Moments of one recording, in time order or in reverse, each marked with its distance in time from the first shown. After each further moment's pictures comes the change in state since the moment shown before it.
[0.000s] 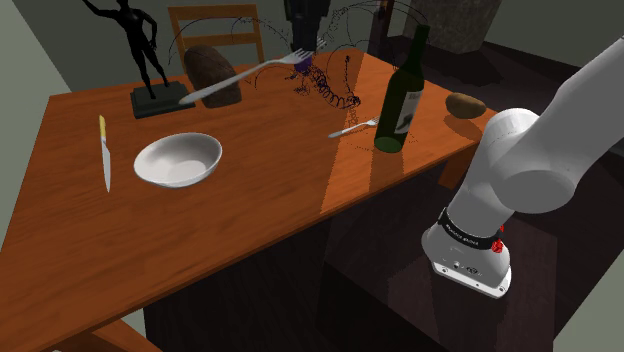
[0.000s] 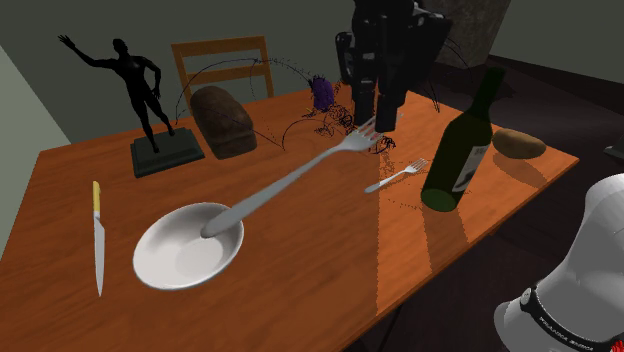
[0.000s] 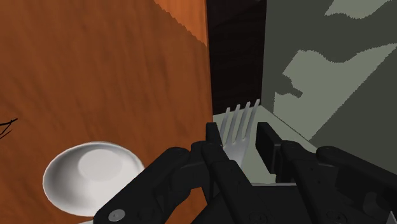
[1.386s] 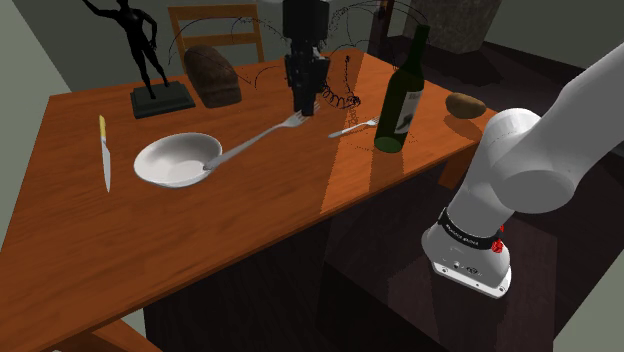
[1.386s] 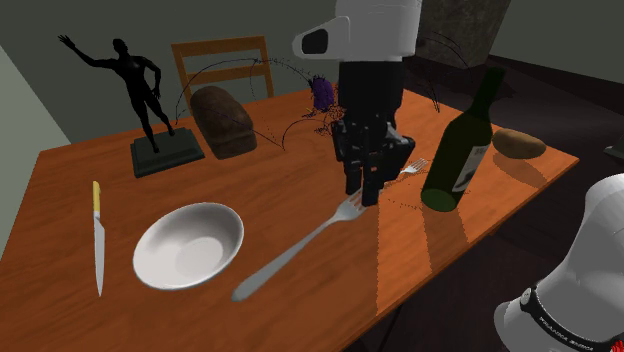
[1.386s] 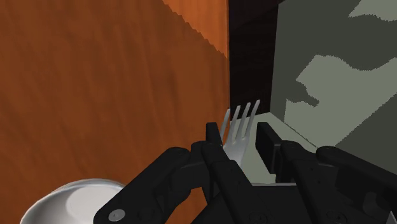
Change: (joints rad) arm 0.001 -0.042 0.017 -0.320 0.009 0.271 -0.068
